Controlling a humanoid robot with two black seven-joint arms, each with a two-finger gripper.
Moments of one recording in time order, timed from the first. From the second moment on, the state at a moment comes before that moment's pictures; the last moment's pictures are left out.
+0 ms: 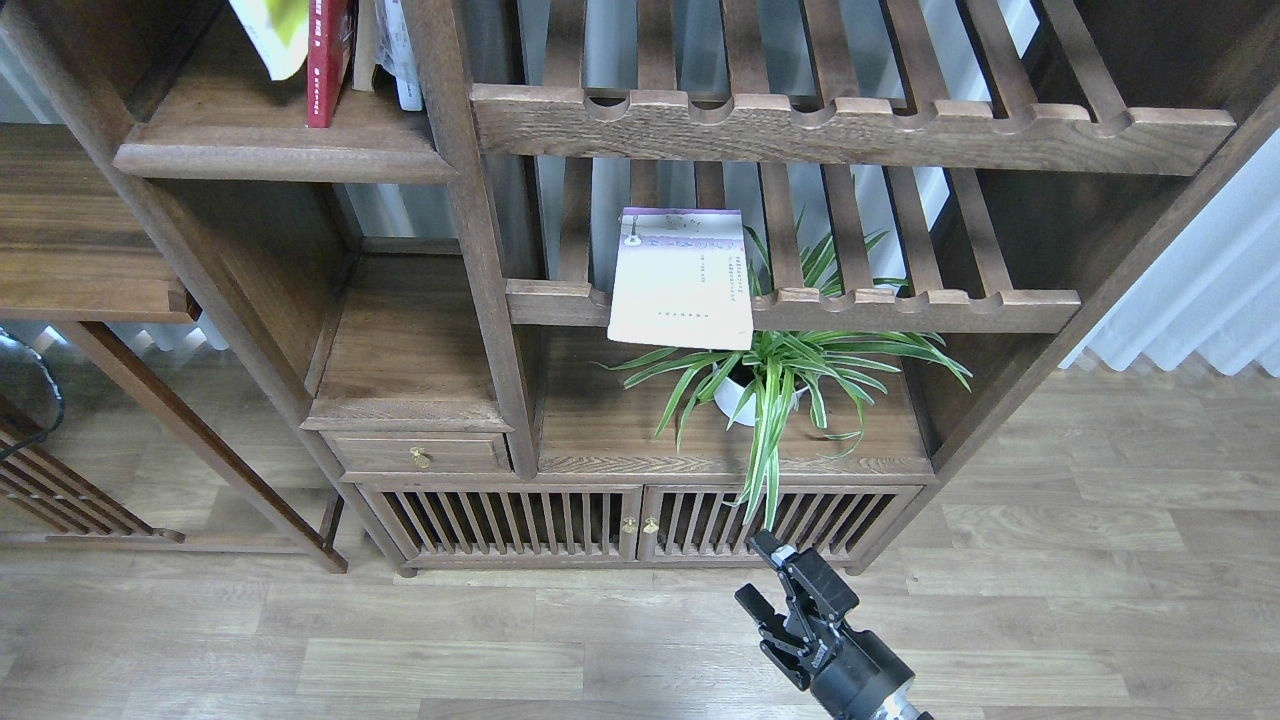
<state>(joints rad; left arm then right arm) -1.29 0.41 -1.17 -0.50 0.34 -0.49 0.49 -0.21 -0.13 0.97 1.09 0.44 0.58 -0.27</state>
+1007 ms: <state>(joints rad) -0.97 0.68 -1.24 -1.01 -0.06 -0.45 0.49 -0.20 -0.13 0.97 1.13 0.44 0.58 -0.27</state>
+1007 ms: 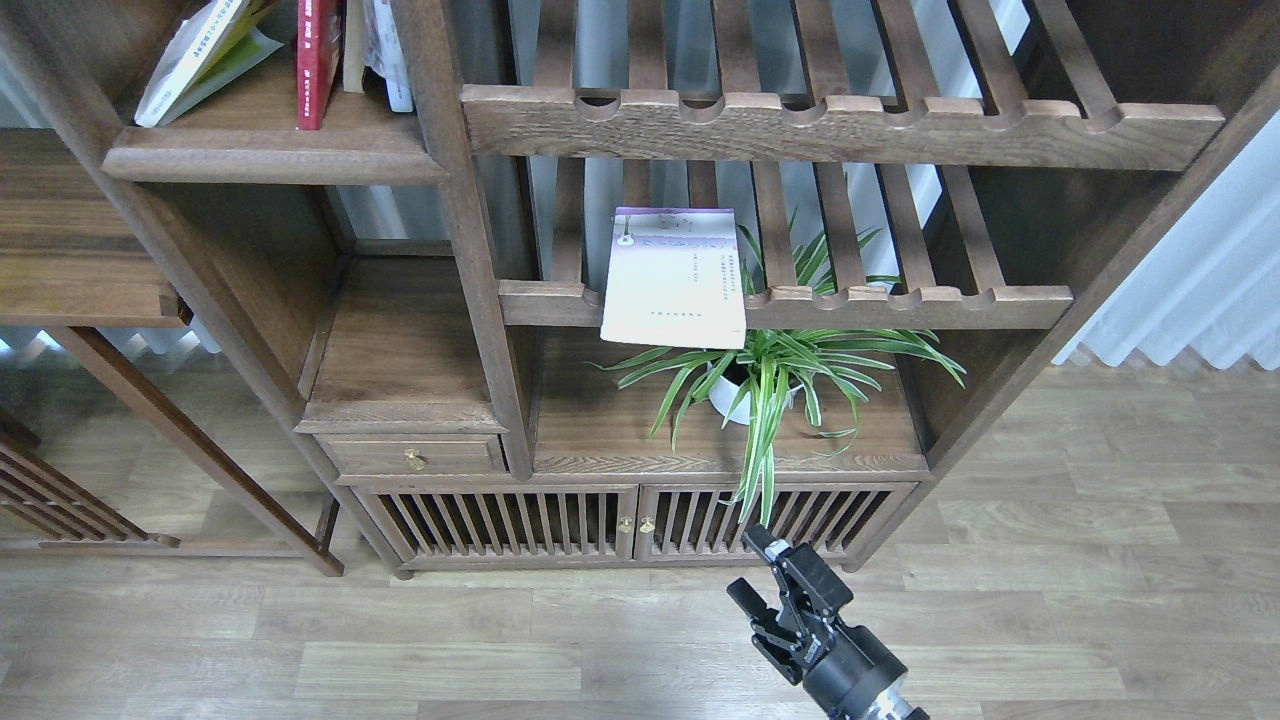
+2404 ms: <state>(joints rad) 0.08 0.51 -1.43 -1.26 0.12 -0.49 0.49 0.19 0.02 0.85 0.99 0.41 0.58 -0.22</state>
